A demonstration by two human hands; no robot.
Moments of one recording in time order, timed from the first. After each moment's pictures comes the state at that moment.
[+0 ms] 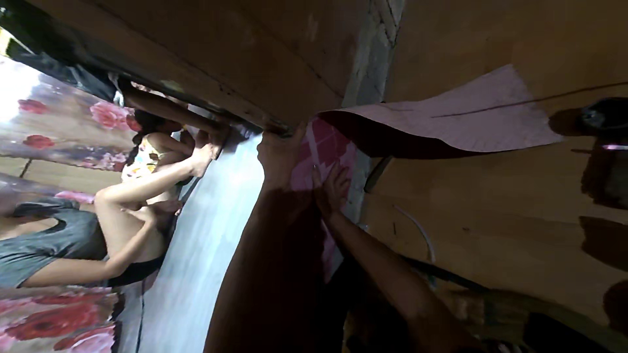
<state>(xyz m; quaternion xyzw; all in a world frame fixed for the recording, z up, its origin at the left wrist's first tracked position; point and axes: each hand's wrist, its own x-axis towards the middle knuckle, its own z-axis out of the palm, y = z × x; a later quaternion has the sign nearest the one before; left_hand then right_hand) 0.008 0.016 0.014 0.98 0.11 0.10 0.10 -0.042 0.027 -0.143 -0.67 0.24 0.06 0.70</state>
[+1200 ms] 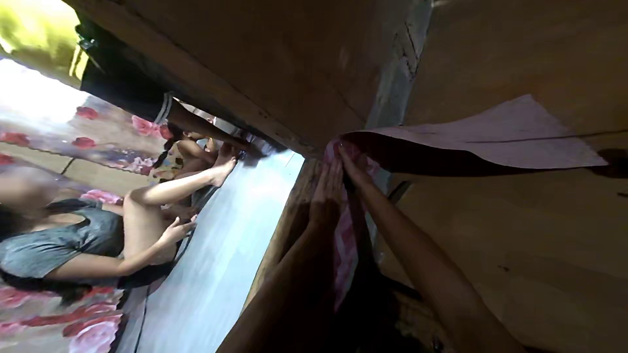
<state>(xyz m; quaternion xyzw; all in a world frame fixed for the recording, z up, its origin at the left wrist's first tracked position) -0.029 0.042 -0.065 0.90 -0.25 0.01 -0.36 0.038 -0.052 -0.121 -0.51 0.19 0.19 0.82</state>
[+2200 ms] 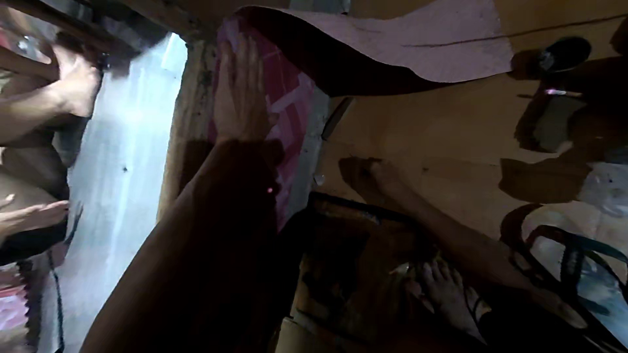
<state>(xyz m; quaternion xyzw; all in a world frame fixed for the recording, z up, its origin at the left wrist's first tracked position) -0.005 0.036 -0.064 0.89 -0.26 -0.02 -0.37 -0.160 -0.157 -0.288 -0.87 -0.03 0.22 0.44</state>
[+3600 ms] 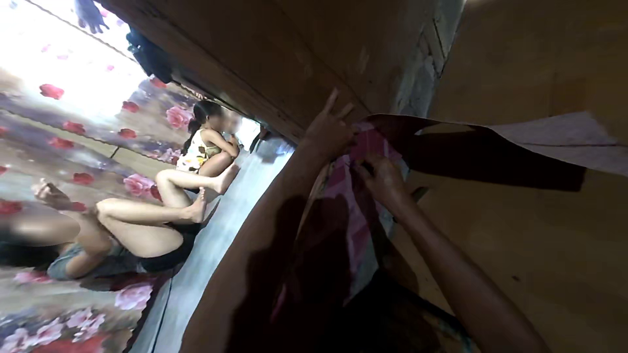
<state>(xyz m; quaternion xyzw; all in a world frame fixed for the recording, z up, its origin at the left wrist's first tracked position) 0.081 -0.014 0.057 0.80 -0.39 -0.08 -0.45 -0.008 -0.104 -0.089 -0.75 -0.09 -0.11 0.64</state>
